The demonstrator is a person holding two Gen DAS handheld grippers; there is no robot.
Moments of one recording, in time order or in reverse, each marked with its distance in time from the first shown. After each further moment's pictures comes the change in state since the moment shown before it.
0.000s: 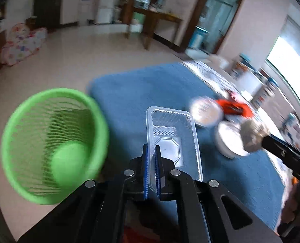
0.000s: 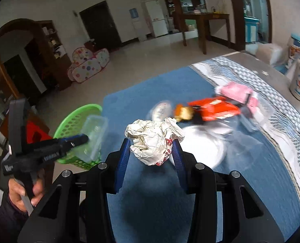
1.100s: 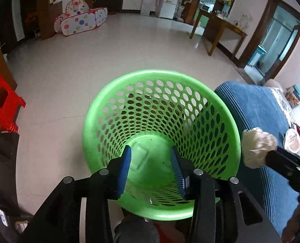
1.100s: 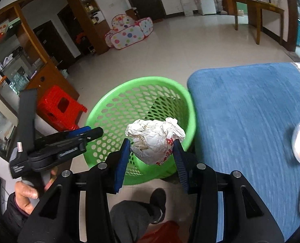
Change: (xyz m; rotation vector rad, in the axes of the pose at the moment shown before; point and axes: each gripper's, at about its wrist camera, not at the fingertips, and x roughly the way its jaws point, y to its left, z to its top) left arm 0.005 0.186 -0.019 -0.270 0.026 0.267; right arm 0.168 0.159 0.022 -0.162 0.206 0.235
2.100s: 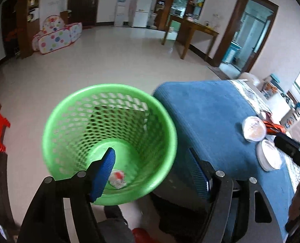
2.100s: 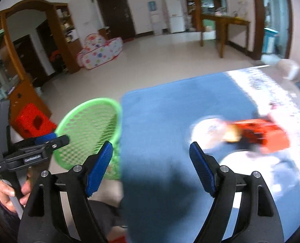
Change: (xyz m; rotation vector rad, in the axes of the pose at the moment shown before) left arm -0.045 -0.103 -0.015 0.139 -0.063 -0.136; right arm -0.136 -0.099 -0.033 0.064 -0.169 -0.281
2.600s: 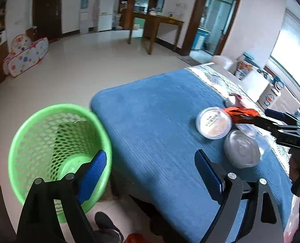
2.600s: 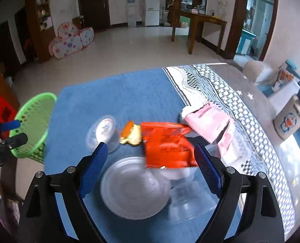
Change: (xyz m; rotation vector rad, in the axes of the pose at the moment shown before) left arm 0.024 -0.104 0.018 0.204 0.019 -0.136; right arm 0.011 -0.105 0.006 -0.068 0.092 -0.197
